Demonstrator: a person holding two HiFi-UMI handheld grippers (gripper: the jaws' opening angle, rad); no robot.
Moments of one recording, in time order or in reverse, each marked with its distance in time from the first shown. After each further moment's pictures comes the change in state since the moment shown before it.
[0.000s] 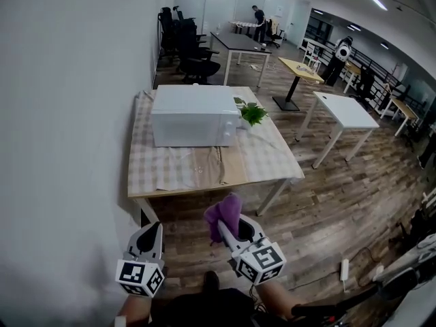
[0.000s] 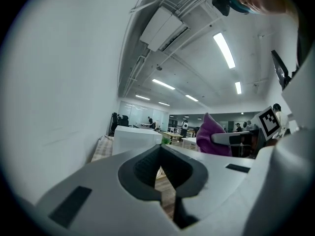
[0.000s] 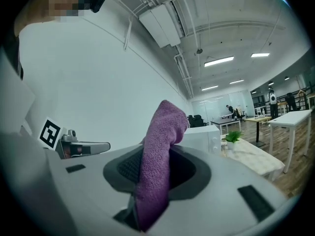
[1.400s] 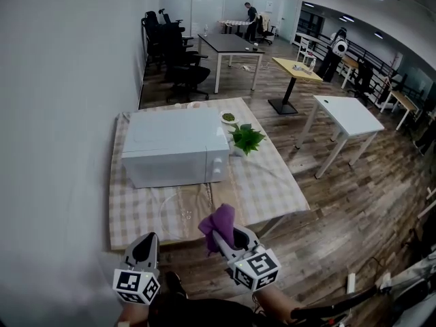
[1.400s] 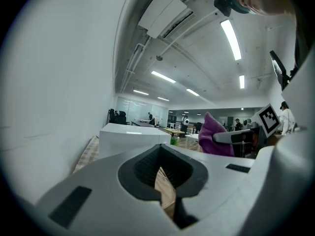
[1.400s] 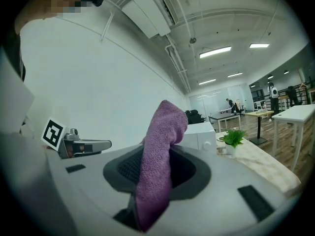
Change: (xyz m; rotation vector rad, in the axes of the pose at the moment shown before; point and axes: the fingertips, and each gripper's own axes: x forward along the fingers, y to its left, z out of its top) left arm 0.236 0.056 0.010 0.024 0.057 -0.013; right arm 0.158 -0.177 0.013 0.038 0.053 -0.006
